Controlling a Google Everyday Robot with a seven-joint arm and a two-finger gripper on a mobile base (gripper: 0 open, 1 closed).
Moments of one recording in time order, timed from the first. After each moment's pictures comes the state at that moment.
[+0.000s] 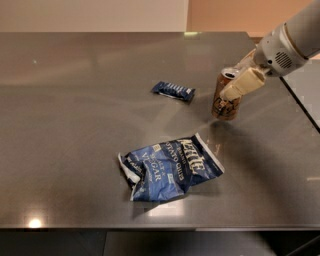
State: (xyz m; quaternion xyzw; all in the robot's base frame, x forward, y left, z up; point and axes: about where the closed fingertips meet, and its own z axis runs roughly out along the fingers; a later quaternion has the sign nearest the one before) arm 0.566 -0.179 0.936 -0.52 0.79 0.14 0.29
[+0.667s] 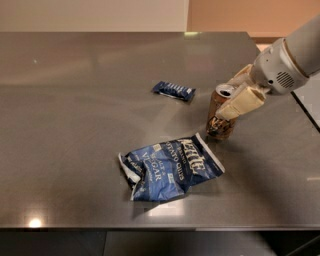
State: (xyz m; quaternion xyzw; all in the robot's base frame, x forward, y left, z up) arm 0.515 -0.154 0.927 -0.56 0.76 0.16 0.28
